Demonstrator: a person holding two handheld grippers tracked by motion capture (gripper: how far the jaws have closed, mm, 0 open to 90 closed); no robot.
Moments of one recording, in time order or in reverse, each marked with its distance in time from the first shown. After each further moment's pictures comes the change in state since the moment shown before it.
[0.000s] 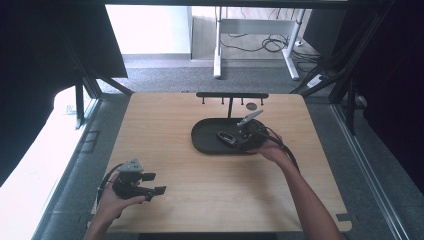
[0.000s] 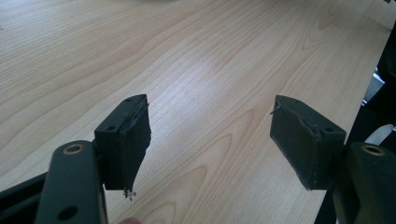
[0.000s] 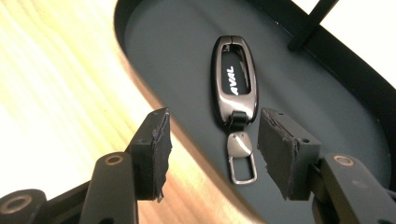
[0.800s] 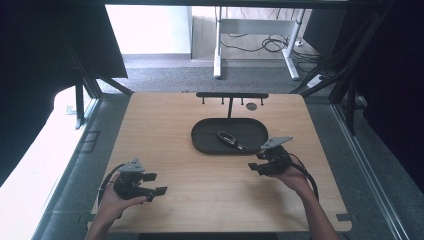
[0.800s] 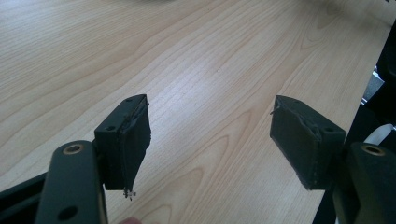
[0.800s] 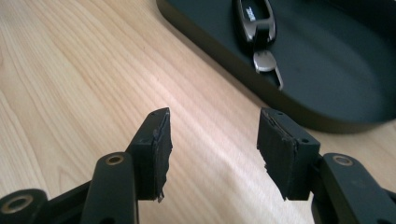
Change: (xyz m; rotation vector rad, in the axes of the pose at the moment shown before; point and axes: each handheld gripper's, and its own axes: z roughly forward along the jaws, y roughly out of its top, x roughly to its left) left arm -0.003 0.001 0.002 0.005 0.000 0.007; right arm 0.024 -0.088 -0.042 -0.116 0.022 0.060
